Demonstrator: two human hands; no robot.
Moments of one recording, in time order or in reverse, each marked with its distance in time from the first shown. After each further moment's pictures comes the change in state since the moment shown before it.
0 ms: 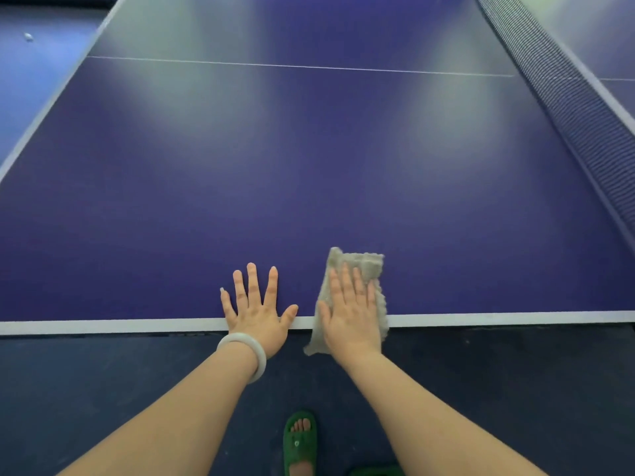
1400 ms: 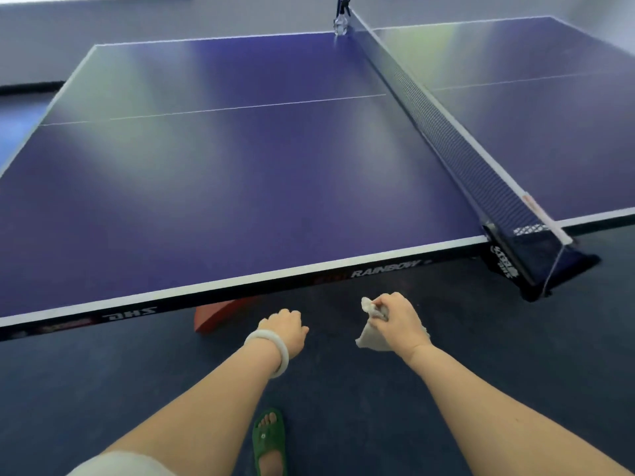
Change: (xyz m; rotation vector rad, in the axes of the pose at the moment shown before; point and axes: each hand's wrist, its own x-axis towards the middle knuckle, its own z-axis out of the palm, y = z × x) left_hand -0.169 0.185 0.030 0.177 -0.168 0.316; right_hand -0.195 0.240 -0.100 0.488 -0.019 0.248
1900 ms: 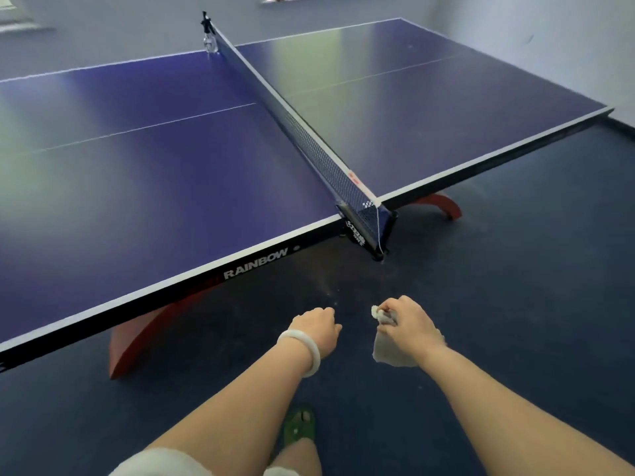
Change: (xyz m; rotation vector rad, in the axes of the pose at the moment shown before) left_hand -0.050 0.318 0.033 0.030 0.028 0.358; right_hand -0.134 0.220 -0.157 -0.011 0.097 0.214
